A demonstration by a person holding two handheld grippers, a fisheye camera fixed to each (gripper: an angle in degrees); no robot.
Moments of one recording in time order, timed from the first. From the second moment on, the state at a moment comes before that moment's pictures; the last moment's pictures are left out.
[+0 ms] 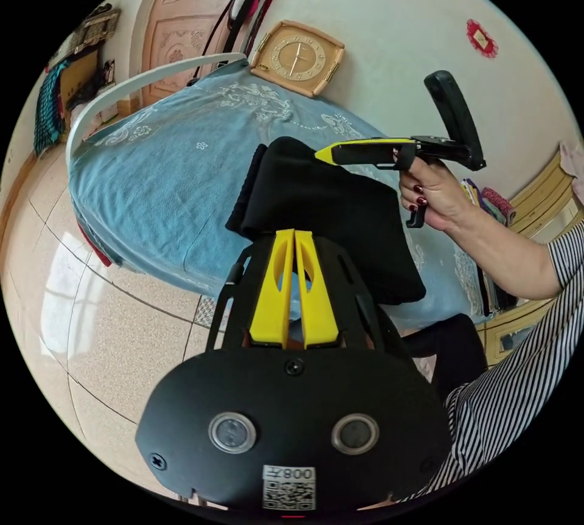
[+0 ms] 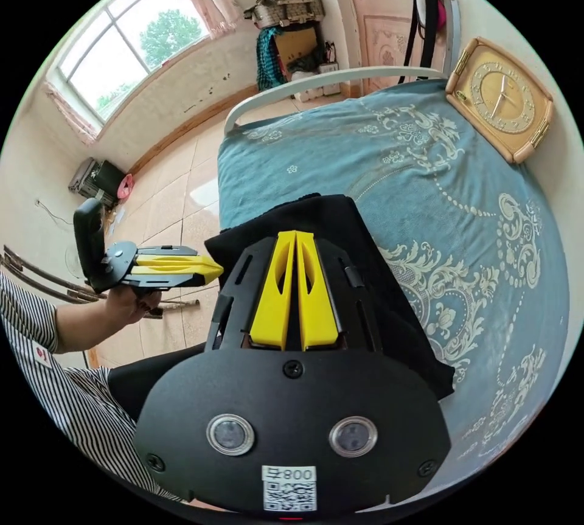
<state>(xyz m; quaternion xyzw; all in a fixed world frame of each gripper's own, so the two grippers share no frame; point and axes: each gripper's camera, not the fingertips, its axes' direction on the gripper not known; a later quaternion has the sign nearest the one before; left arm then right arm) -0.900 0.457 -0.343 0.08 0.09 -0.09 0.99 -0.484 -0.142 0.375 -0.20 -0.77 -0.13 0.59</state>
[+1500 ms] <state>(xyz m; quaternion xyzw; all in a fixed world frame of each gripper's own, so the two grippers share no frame) -0.771 0.341 -0.204 -0.12 0.36 0.11 0.92 -0.301 0.303 0.579 -0.52 -0.76 0.35 0.18</state>
